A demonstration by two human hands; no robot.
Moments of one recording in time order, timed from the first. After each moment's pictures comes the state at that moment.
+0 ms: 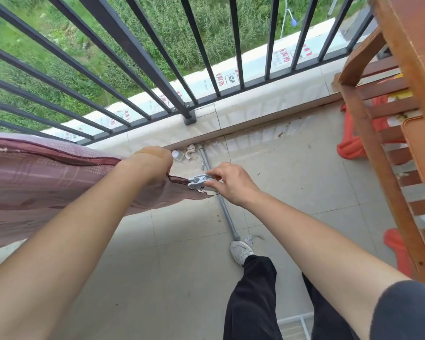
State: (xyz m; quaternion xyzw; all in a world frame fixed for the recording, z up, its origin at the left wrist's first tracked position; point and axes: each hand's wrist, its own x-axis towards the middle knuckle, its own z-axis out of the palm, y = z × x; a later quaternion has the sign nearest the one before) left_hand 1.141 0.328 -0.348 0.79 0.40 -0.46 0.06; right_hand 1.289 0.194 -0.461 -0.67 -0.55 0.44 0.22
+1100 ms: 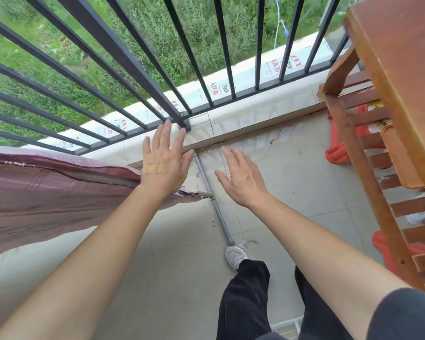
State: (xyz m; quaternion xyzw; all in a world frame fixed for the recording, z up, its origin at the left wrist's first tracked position) left_hand 1.165 0.284 -0.363 0.88 0.47 -0.07 -0.01; right_hand 1.329 0.172 -0.442 -0.75 -0.56 0.28 0.20
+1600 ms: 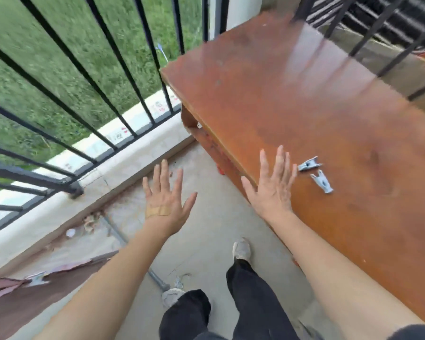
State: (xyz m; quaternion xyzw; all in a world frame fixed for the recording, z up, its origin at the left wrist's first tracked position) left_hand 1.433 0.117 -0.392 0.94 0.31 -0.09 0.09; right_hand 1.612 -0.074 -0.394 -0.96 -0.28 0.06 0.07
